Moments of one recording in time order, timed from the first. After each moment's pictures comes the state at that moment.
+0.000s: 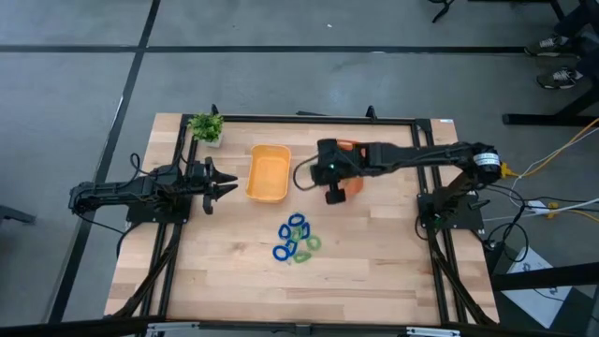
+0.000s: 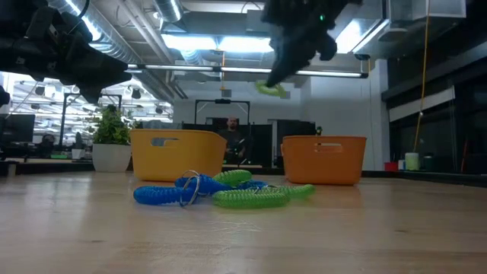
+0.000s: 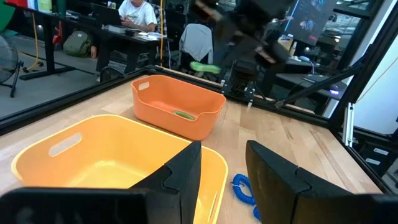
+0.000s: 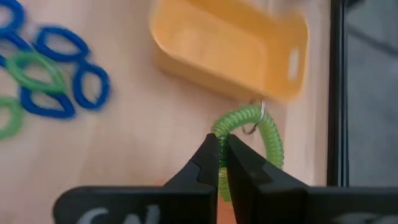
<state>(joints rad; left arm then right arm) 0.09 0.02 0.04 -0.06 -0.08 -0.27 -0.08 1.59 1.33 -0.63 0.18 -0.43</state>
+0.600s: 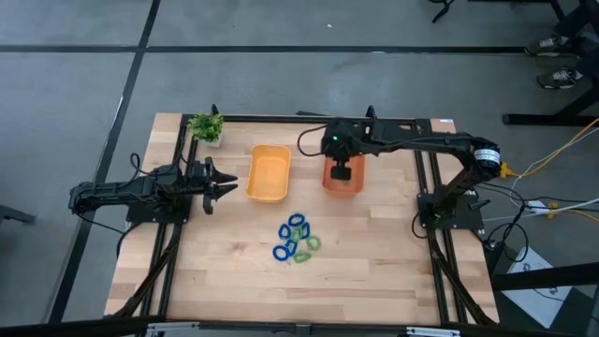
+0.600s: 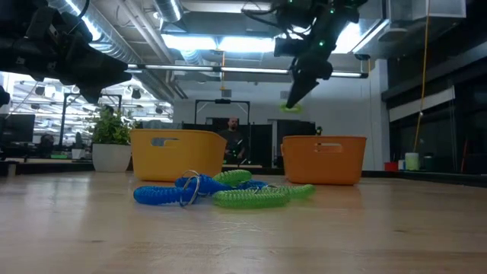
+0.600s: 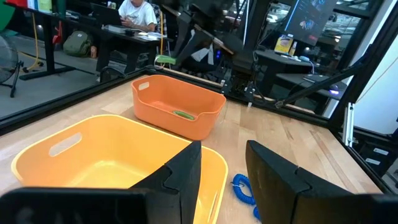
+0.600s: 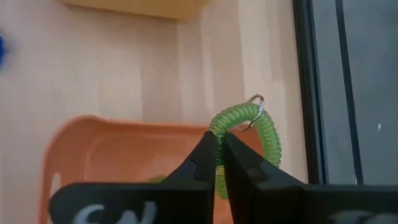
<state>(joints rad) 0.09 0.02 0.04 -0.06 -0.08 -0.27 -0.30 1.59 1.33 -0.75 0.19 -0.34</state>
